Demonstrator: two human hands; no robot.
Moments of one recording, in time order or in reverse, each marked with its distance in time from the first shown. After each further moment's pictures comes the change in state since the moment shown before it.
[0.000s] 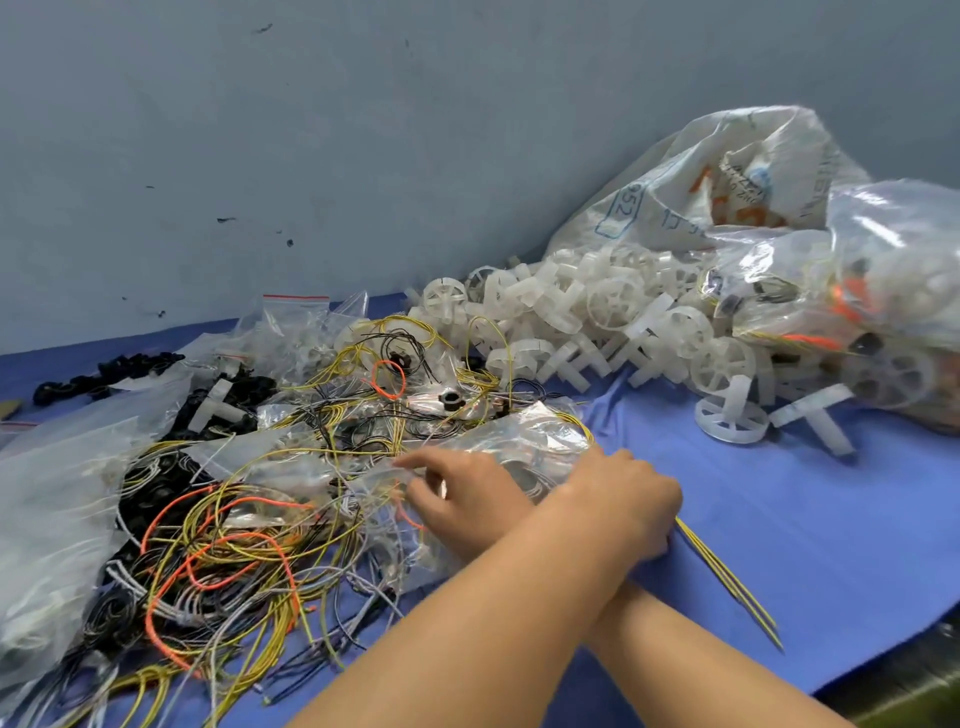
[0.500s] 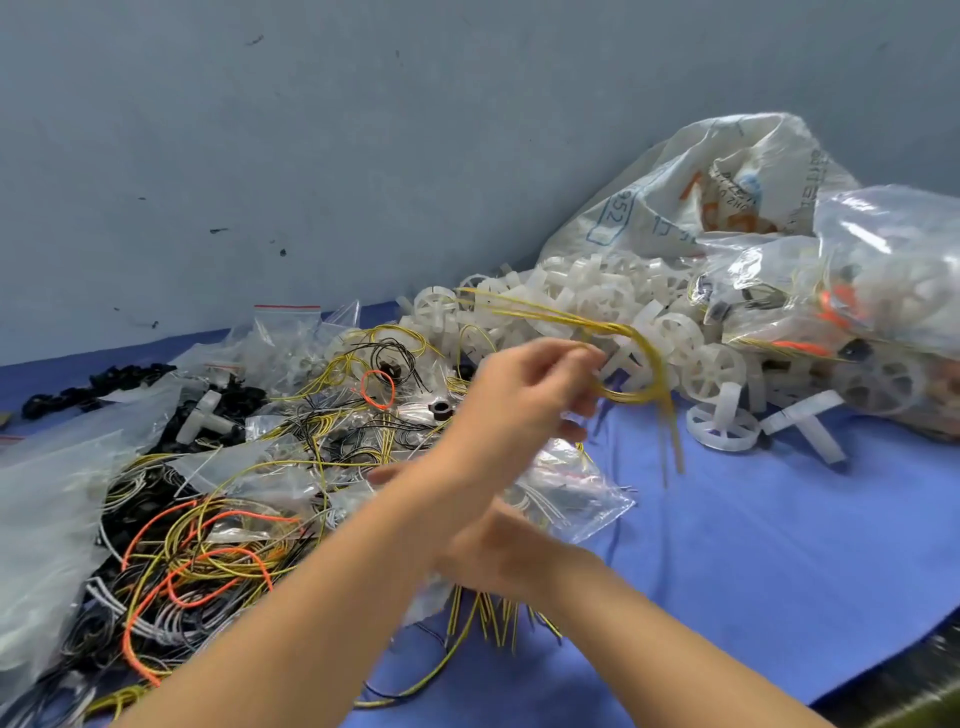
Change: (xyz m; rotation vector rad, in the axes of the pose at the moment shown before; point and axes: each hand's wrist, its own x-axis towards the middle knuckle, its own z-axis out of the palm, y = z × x) left_hand -0.048 -0.052 -0.058 -1.550 0.552 -0.304; right_hand -0.003 0.013 0.006 0.170 -0.118 -0.159
